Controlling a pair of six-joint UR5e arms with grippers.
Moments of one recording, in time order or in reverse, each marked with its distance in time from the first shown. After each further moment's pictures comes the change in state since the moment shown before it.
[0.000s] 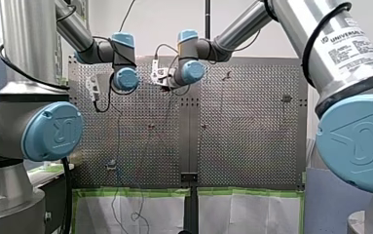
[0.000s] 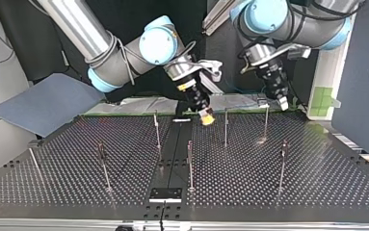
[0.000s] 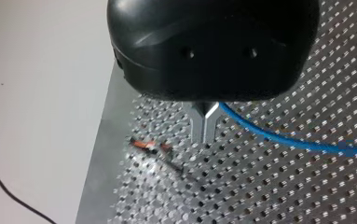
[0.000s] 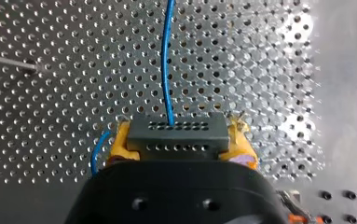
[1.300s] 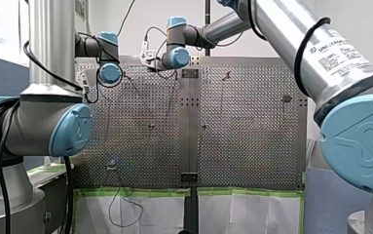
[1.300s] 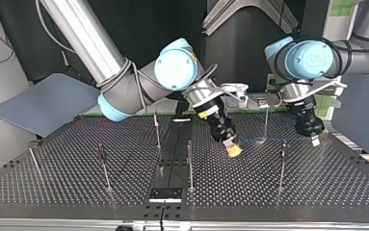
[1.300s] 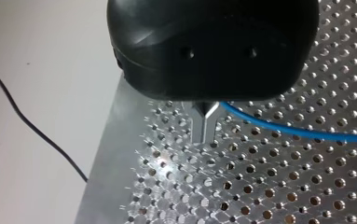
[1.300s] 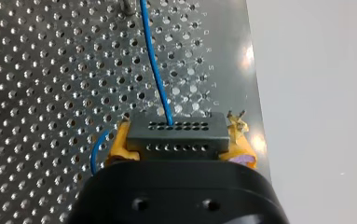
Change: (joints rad) left arm 0.277 -0.080 0.171 -0.081 0.304 -0.095; right arm 0.033 0.152 -0.422 0.128 -0.043 0.043
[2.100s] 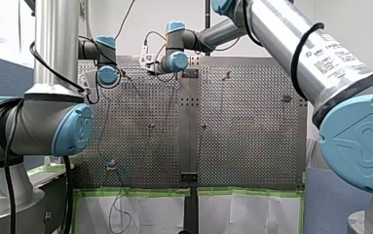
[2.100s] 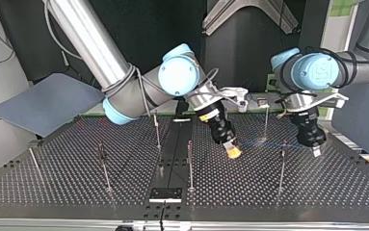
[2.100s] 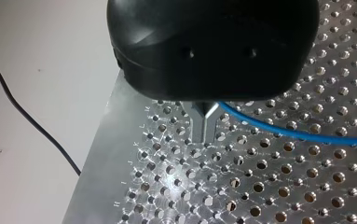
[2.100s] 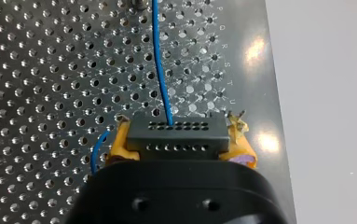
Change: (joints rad) left arm 0.043 -0.051 0.048 0.025 0.091 -0.051; right arm -0.005 0.038 -0.036 0.012 0.002 0.001
